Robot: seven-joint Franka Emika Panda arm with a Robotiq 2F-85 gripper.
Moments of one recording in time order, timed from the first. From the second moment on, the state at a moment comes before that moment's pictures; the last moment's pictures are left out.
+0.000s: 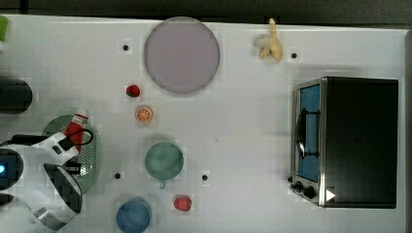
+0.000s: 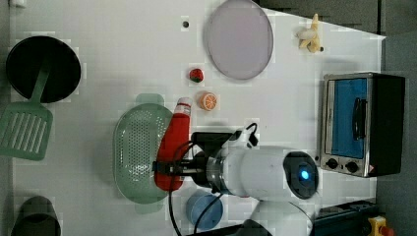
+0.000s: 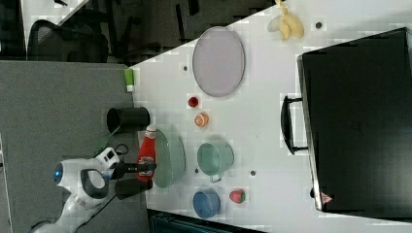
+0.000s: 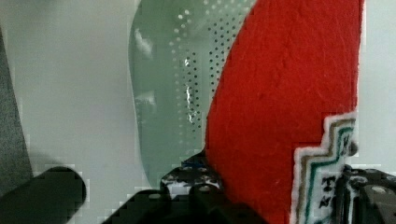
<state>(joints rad) 0.03 0.31 0.74 -2.21 0.03 0.90 0.00</state>
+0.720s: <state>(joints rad) 0.05 0.40 0.70 -2.21 -0.05 0.98 0.04</state>
